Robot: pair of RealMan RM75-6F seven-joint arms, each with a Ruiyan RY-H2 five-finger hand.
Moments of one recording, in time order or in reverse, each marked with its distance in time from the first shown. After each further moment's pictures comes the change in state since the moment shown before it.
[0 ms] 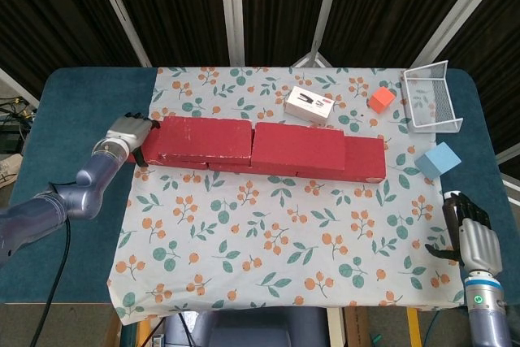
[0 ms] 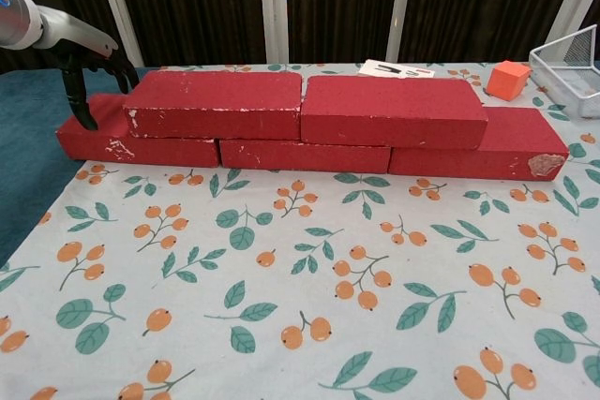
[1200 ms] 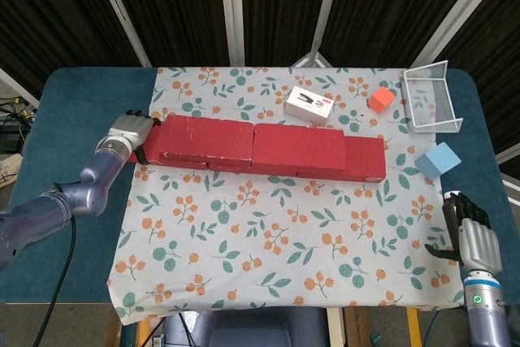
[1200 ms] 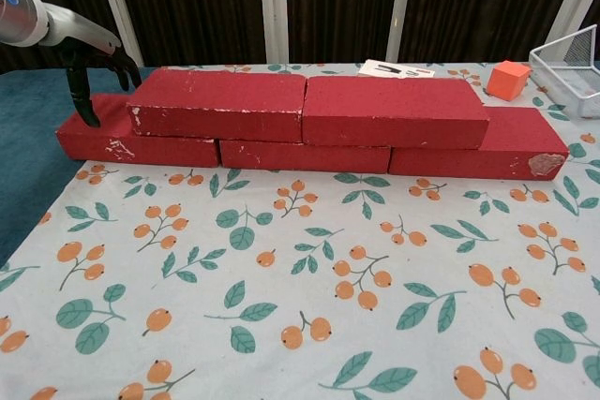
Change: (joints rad) left arm -0.007 -0.004 -0.014 0.006 -0.085 0.004 0.096; right arm 0.002 -0.002 -0.001 -0.003 0.000 0.003 -0.007
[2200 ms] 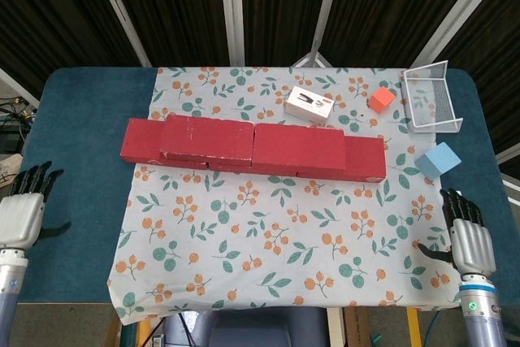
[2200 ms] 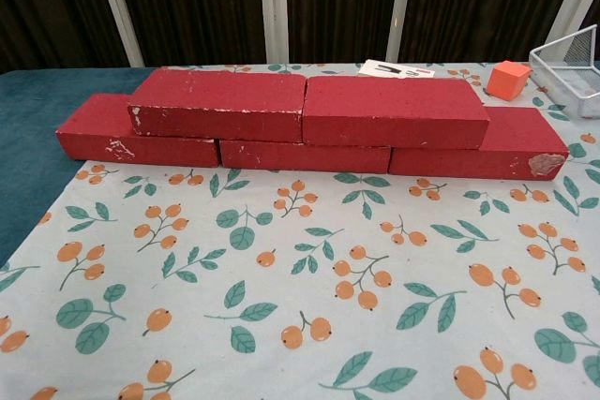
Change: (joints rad) left arm 0.904 0.125 -0.007 -0.477 0.805 1.226 -0.233; right arm -0.023 -0.011 -0.036 -0.009 -0.164 0.097 0.000
